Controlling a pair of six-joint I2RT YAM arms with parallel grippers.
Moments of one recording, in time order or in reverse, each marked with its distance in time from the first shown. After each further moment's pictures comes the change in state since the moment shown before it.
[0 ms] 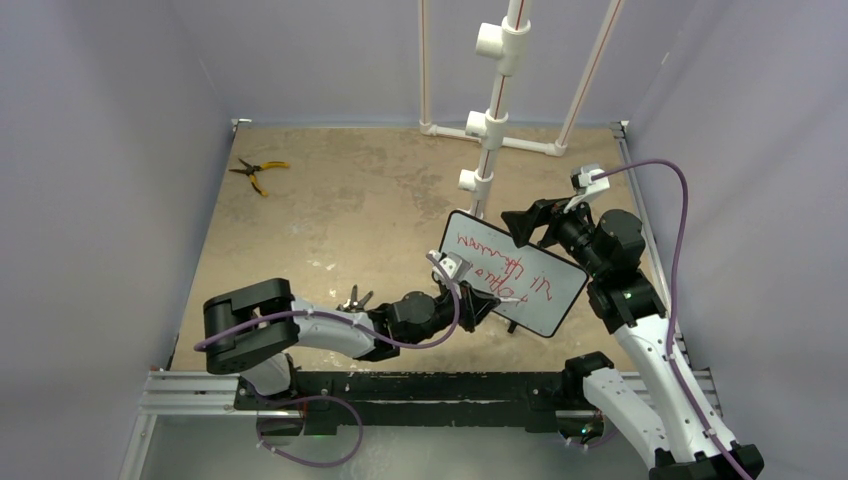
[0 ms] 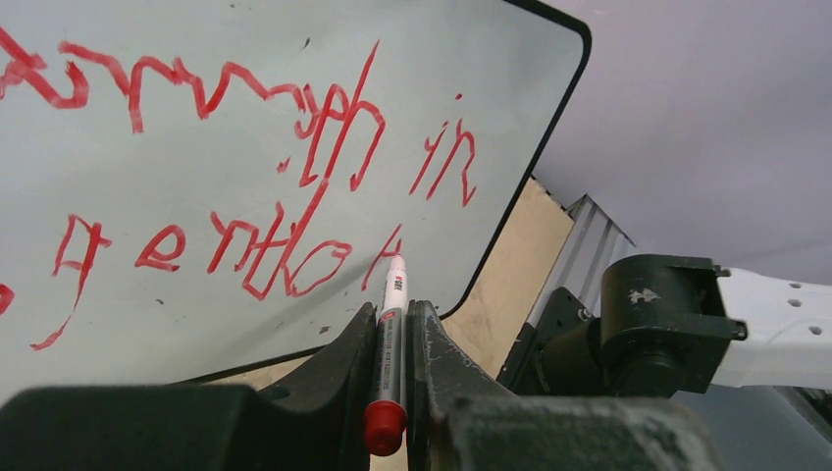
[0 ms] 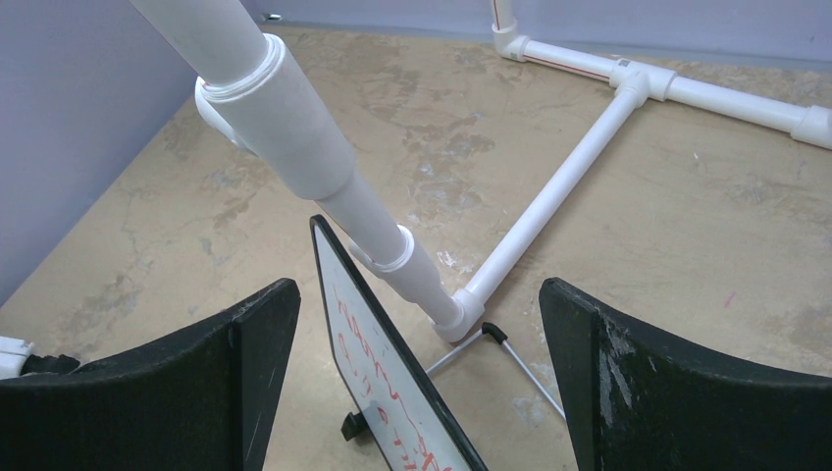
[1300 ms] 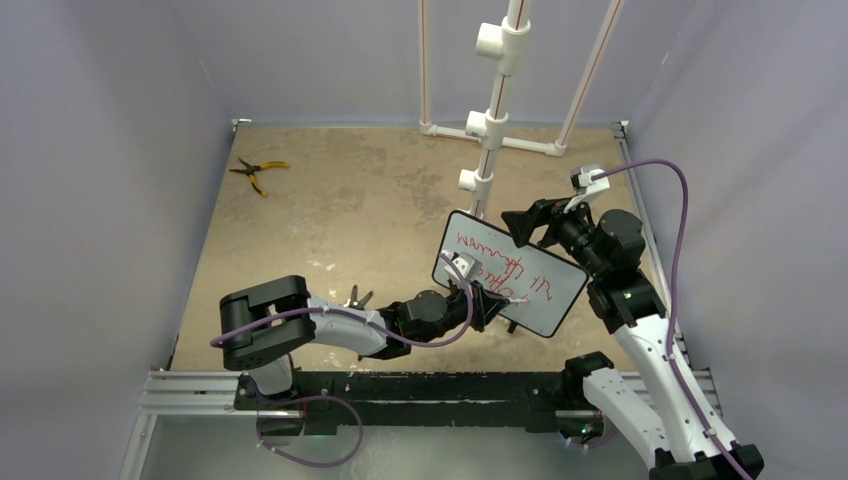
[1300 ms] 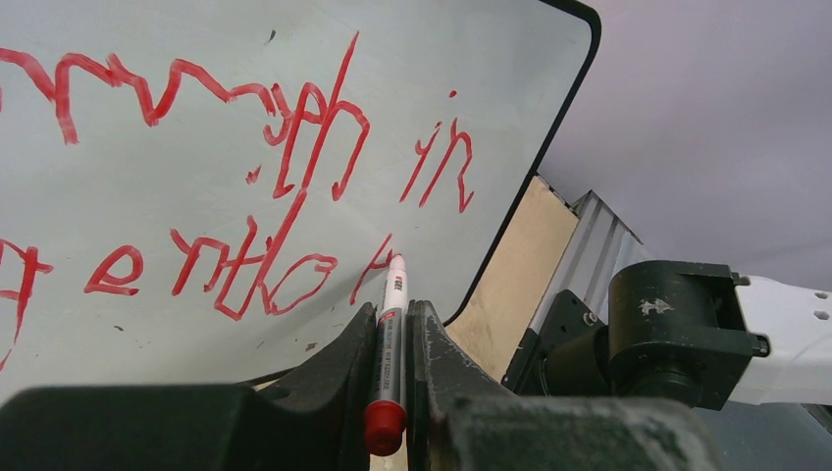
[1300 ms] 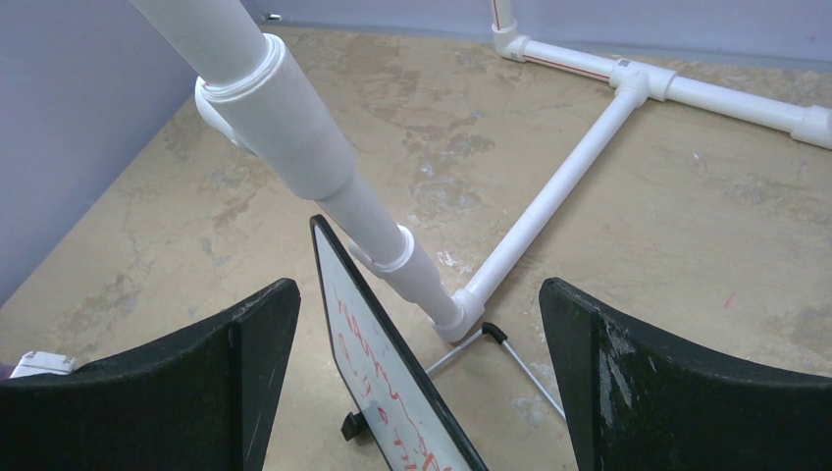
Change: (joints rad) left arm -0.004 0.072 0.075 -0.005 0.011 0.004; right arm 0.000 0.000 0.000 0.000 0.000 0.000
